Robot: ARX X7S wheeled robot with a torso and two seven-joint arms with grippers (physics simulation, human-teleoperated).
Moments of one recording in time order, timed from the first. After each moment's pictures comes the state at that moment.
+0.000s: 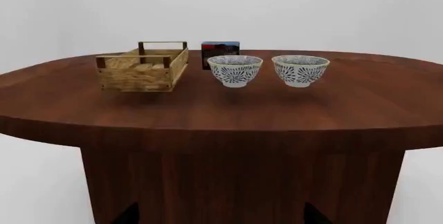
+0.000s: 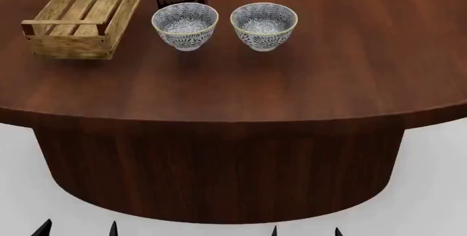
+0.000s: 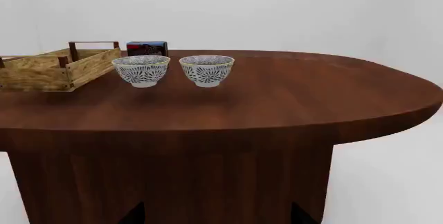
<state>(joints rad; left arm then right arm) 0.00 0.00 0.00 0.00 0.00 0.00 0.00 0.00 0.00 0.00 0.00 0.00 0.00 0.00</state>
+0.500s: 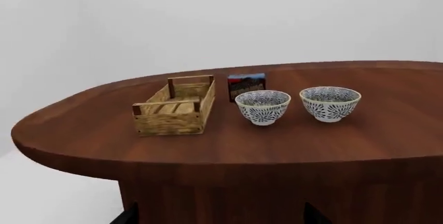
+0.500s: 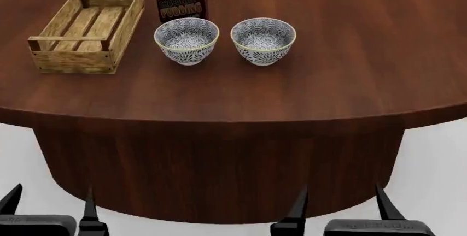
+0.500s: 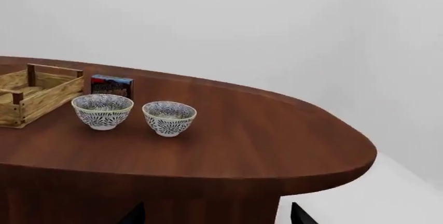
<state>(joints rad) -0.09 -0.10 0.05 0.21 -0.02 -0.26 -0.12 0.06 0.10 -0.02 -0.42 -0.07 0.42 0.08</state>
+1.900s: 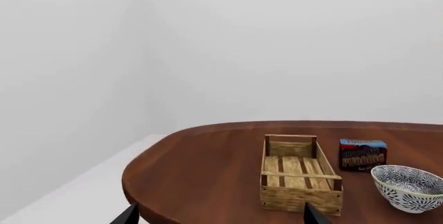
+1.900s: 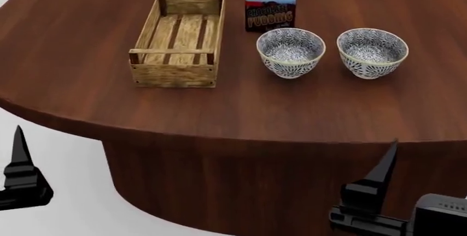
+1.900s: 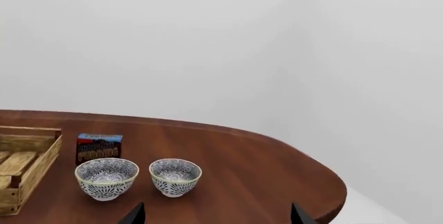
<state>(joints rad) -0.18 -0.17 -0.07 0.60 -0.11 -0.59 -0.19 0.19 0.16 0.08 -0.95 -0.13 0.97 0.14</state>
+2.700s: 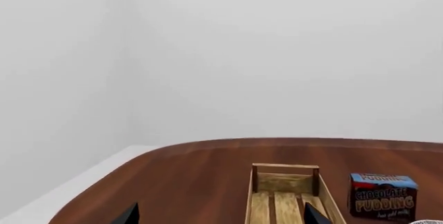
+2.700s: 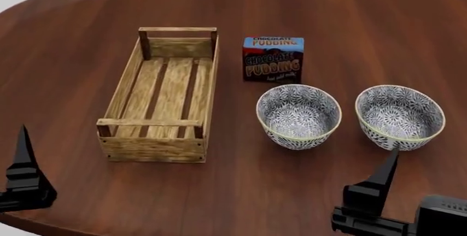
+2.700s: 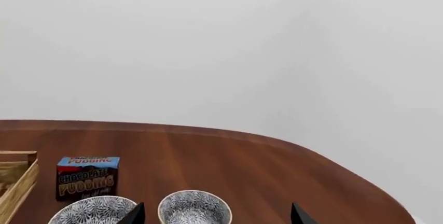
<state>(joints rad) -0.17 -0.19 -0.05 0.61 -0.16 -0.56 -0.20 0.18 0.16 0.09 -0.93 -0.10 0.97 0.16</state>
